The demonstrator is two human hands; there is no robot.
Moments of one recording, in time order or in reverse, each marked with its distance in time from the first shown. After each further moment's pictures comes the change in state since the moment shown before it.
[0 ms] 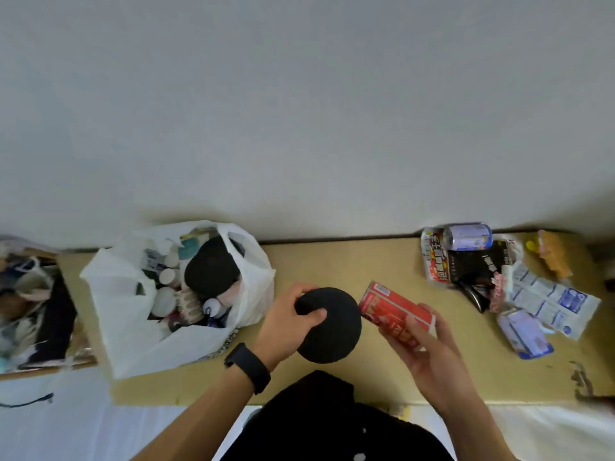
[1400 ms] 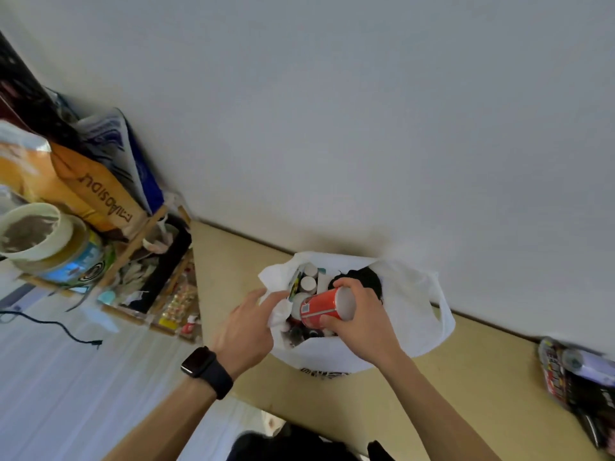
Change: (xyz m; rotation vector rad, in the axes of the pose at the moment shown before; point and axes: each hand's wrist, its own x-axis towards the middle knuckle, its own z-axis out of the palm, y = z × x) left_hand -0.077 -0.167 -0.311 0.586 0.394 0.104; right_hand -0.041 0.224 0.316 -1.650 -0.516 -0.623
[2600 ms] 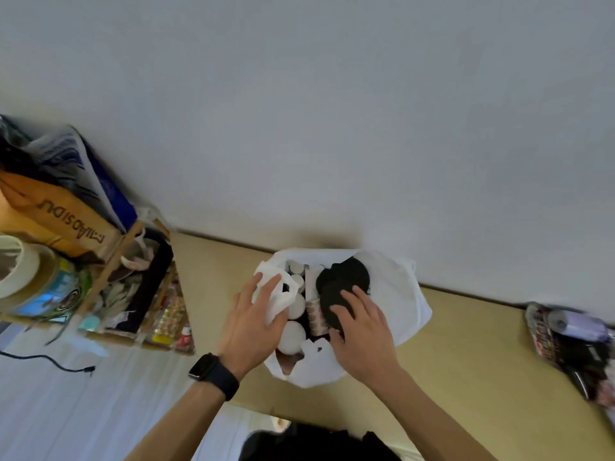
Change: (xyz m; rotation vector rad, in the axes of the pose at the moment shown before) left_hand 0.019 0.015 0.016 -0.129 0.098 0.035; right_hand -0.017 0.059 0.029 -0.590 0.232 -0.210
